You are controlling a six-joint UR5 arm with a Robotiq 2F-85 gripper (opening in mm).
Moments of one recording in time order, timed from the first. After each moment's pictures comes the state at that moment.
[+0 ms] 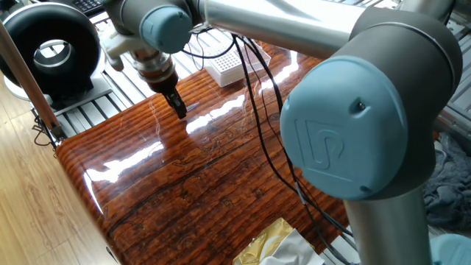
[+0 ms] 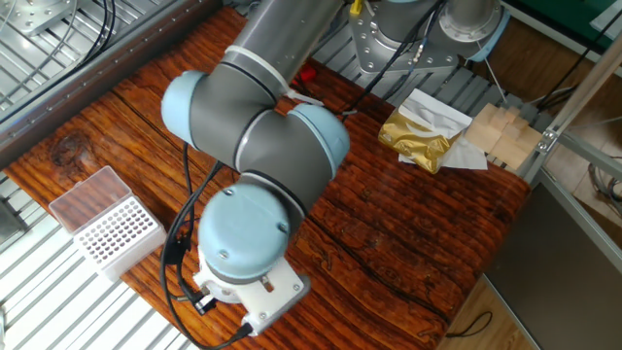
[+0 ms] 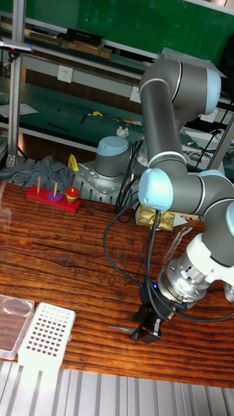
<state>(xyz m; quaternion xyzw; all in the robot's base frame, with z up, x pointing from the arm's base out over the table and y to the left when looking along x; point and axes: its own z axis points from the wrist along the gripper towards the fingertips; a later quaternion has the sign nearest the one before) 0.677 0.101 0.006 0.64 -0.76 0.09 0.09</state>
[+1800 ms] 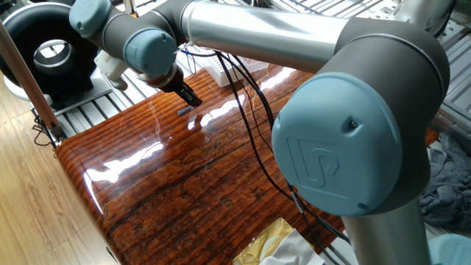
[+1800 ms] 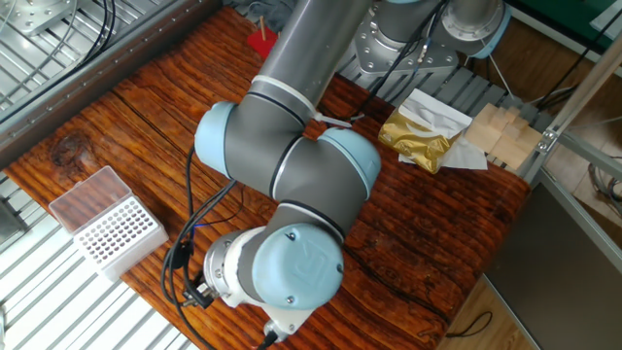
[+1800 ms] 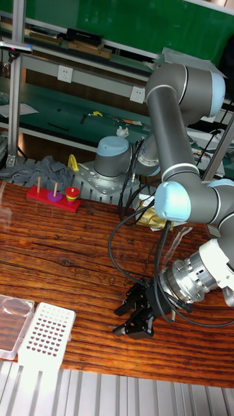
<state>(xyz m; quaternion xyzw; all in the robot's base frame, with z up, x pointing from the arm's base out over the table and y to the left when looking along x) 0.677 0.060 0.018 0.66 -0.71 0.19 0.17</state>
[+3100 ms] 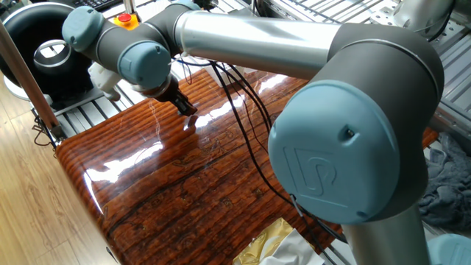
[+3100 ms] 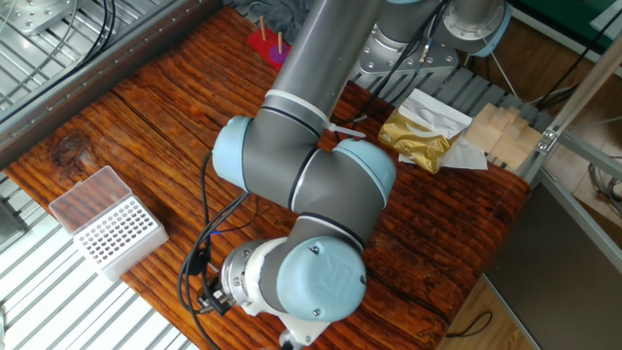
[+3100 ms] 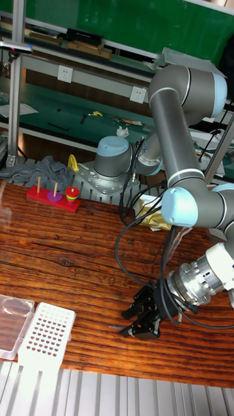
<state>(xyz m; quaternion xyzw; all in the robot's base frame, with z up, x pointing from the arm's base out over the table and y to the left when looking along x) 0.671 0.082 0.007 0.64 -0.72 0.20 0.17</state>
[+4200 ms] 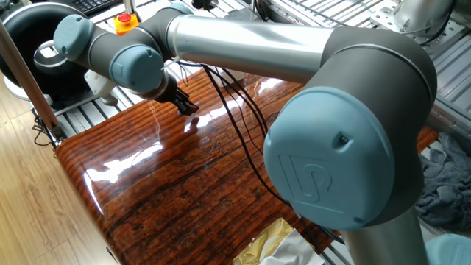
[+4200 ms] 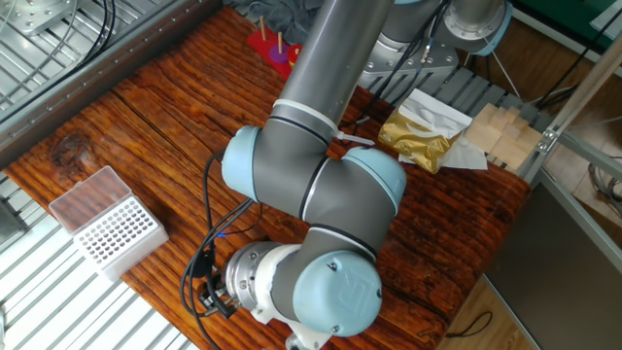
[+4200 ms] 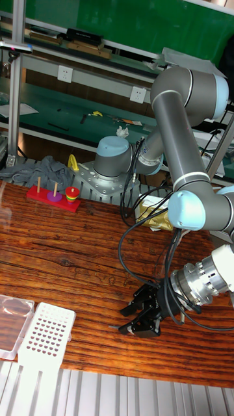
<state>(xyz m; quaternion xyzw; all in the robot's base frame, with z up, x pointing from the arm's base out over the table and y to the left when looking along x) 0.668 0.076 0.013 0.63 -0.72 0.22 0.19</state>
